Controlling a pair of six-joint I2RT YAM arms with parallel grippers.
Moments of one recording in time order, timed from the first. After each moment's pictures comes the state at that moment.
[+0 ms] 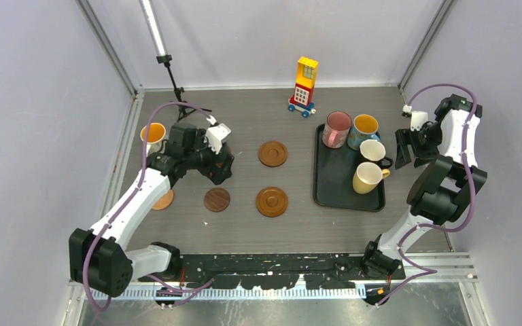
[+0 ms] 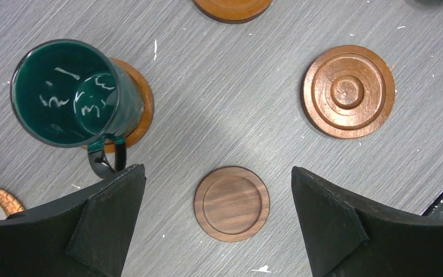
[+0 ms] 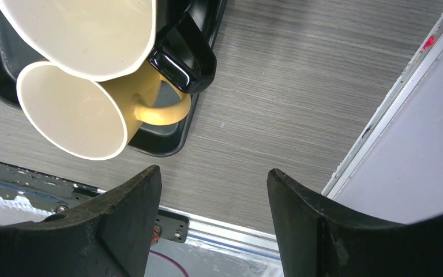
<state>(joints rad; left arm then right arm) -0.33 1.19 0.96 -0.51 0.38 0.32 -0.50 1.78 1.62 -1.33 -0.26 -0.65</state>
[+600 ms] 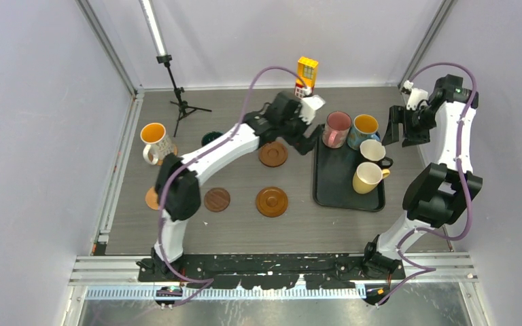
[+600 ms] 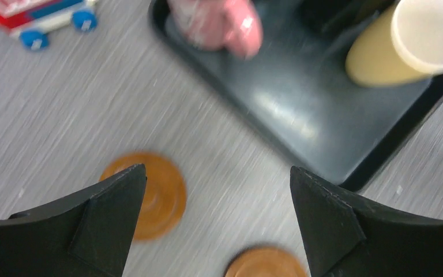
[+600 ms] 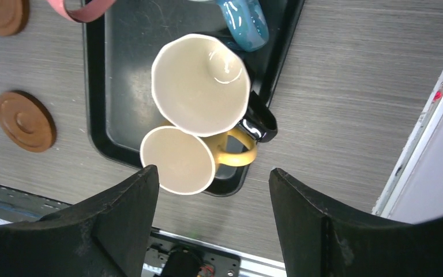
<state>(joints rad) -0.78 1.93 1.76 -0.49 0.16 0.09 -0.41 1.74 1.75 -1.29 -0.38 -0.40</state>
